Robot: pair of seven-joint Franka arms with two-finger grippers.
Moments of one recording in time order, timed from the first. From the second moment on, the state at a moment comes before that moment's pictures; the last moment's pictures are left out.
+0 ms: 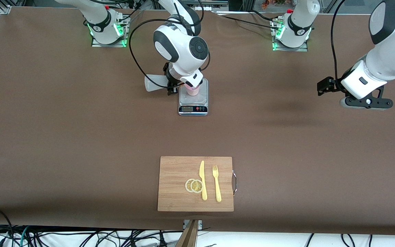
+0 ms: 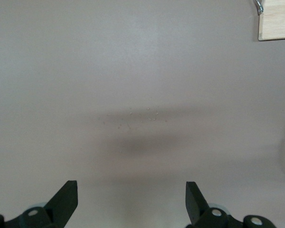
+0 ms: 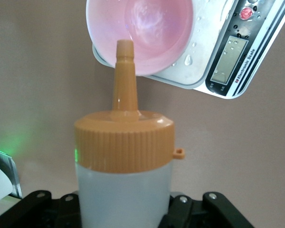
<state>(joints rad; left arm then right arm) -0.04 0.03 -0.06 -1.76 0.00 1.66 -0.05 0.81 0.47 0.05 -1.66 -0.22 1.72 -0.90</state>
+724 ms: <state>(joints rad) -0.03 0.02 -0.06 -1.75 0.00 1.67 -0.05 0.79 0.47 0.04 -1.66 -0.21 1.77 -0.94</state>
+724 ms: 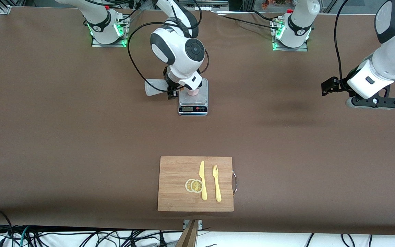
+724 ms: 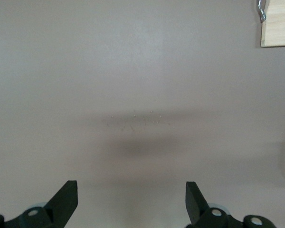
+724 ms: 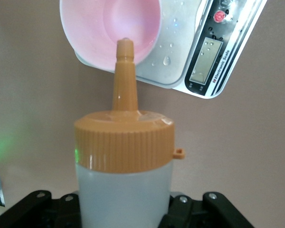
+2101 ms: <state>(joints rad) -0.03 0.03 -0.06 -1.70 0.00 1.72 -0.05 0.29 0.46 0.02 -1.66 0.39 1.87 -1.79</state>
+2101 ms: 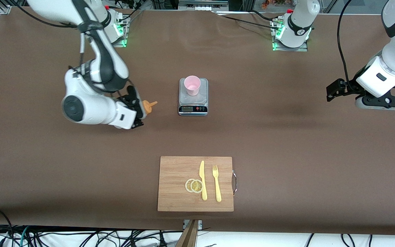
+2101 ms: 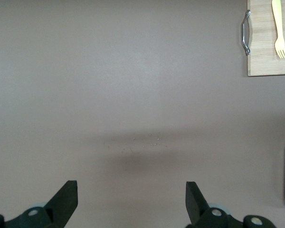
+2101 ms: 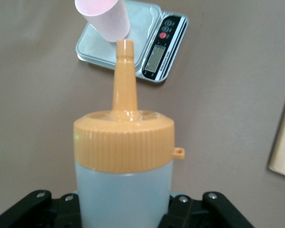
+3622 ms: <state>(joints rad) -0.03 0.03 -0.06 -1.69 0.00 1.74 -0.05 -0.31 0.72 0.02 -1.67 0.95 1.48 -2.48</state>
